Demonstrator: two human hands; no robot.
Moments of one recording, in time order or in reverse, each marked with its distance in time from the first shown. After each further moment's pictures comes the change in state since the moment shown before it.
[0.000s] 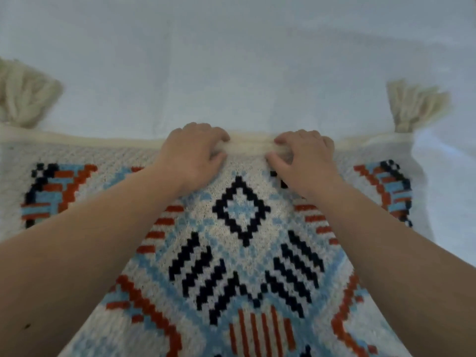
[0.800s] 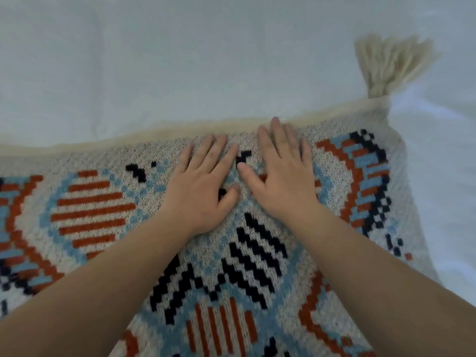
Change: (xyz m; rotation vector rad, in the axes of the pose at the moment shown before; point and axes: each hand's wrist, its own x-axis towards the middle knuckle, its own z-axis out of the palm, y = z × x) left_hand -0.013 0.077 0.086 0.277 -0.084 0.121; right_hand -0.041 0.058 0.044 -0.037 -0.020 0.031
